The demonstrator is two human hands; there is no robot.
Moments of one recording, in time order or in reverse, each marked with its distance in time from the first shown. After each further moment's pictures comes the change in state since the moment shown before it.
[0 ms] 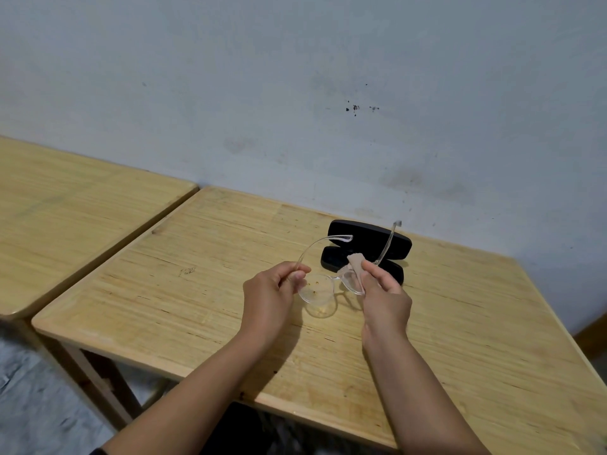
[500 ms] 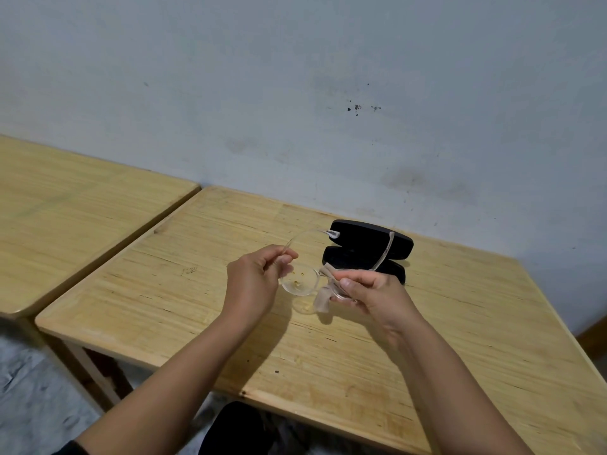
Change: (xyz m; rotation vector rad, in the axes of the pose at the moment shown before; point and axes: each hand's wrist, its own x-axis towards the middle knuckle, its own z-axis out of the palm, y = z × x) left_hand 0.016 0.009 -0.024 0.049 0.033 0.073; right_hand 0.002 -0.025 -0.018 -0.410 -0.617 0.007
